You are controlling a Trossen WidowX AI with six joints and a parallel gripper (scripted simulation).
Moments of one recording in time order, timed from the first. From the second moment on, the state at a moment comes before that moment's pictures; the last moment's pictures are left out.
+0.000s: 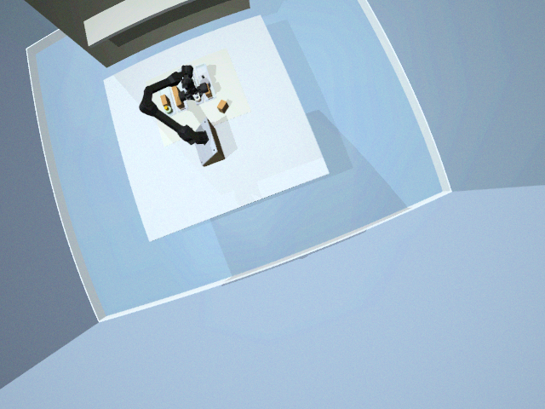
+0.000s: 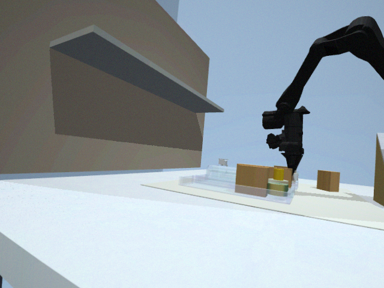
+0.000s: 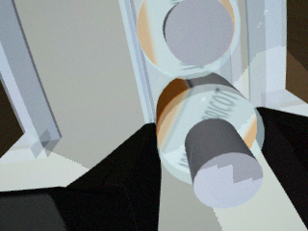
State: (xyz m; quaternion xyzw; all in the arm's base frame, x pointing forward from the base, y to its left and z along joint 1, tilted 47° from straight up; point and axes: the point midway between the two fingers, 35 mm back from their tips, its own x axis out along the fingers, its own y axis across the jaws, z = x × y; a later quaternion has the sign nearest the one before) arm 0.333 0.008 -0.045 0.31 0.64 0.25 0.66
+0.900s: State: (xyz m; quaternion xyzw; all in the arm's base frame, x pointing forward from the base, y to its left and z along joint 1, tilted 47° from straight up) arm 0.339 0.006 -0.043 0.30 0.64 0.25 0.66
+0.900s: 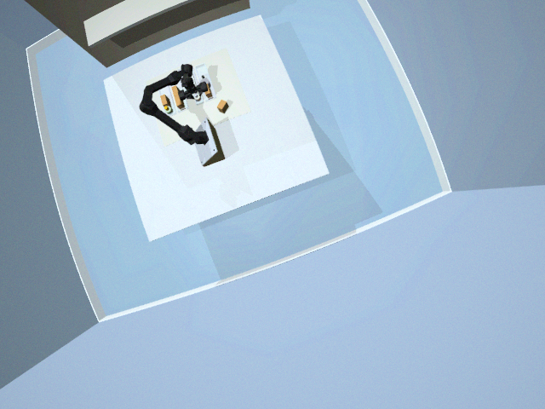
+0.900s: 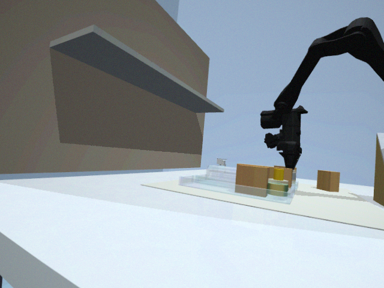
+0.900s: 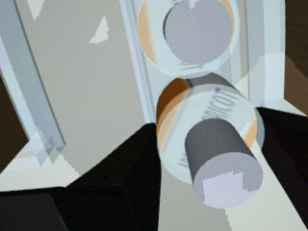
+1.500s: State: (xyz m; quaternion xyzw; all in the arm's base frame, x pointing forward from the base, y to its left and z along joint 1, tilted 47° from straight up) arm 0.340 0.007 -0.044 0.30 0.64 0.25 0.66
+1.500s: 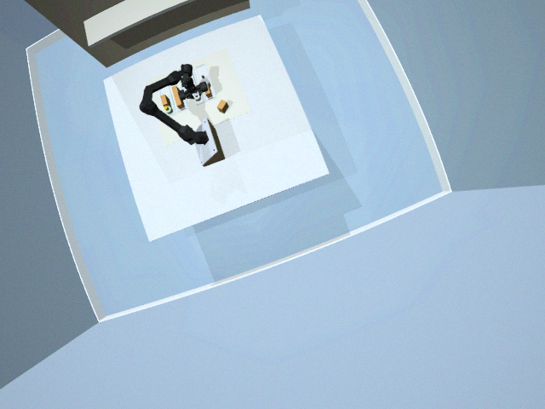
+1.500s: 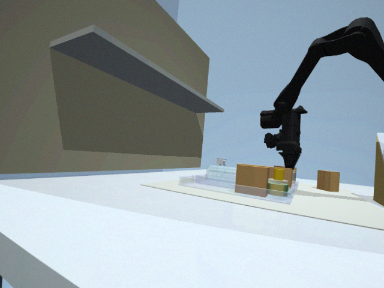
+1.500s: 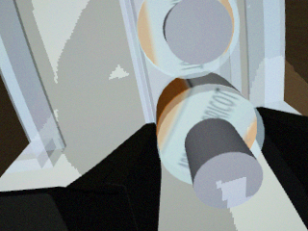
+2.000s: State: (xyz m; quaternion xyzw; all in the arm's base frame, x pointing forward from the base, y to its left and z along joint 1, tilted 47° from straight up) arm 0.341 0.007 -0.044 0.30 0.64 0.25 0.66
